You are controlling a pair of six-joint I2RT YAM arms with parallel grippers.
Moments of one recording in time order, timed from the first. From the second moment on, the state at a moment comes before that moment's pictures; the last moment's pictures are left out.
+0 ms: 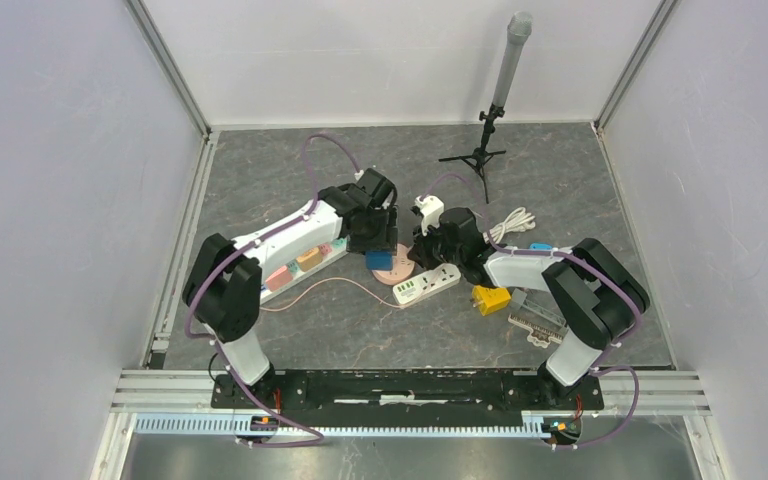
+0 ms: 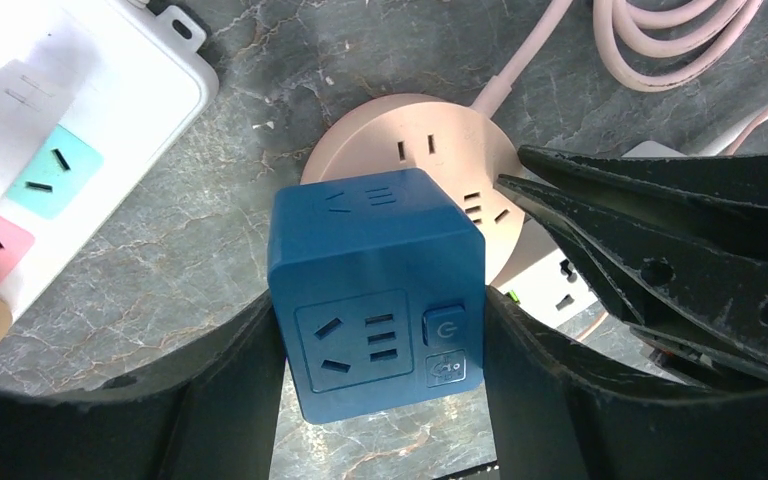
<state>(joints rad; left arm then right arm) -0.70 1.74 1.33 -0.70 -0.05 -0.58 0.63 1.69 0.73 0.33 -0.18 0.12</state>
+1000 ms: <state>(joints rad) -0.63 1.73 1.33 -0.70 0.04 -0.61 0.65 1.71 0.72 0.38 -0.15 0.05</state>
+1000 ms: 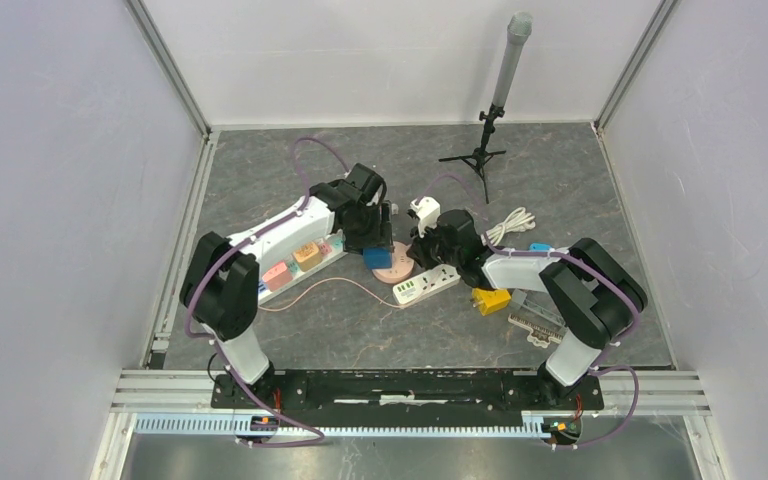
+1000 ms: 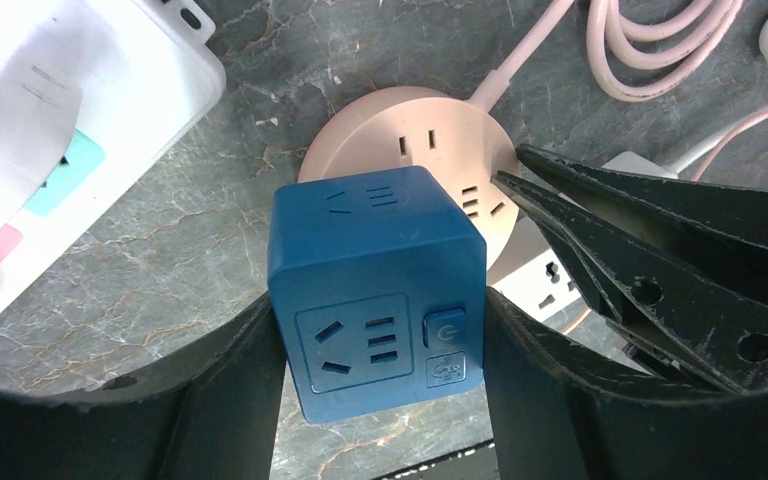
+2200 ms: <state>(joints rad) -0.60 1.72 1.35 -0.72 0.10 -0.59 0.67 1.71 0.73 0.40 -0.06 0.05</state>
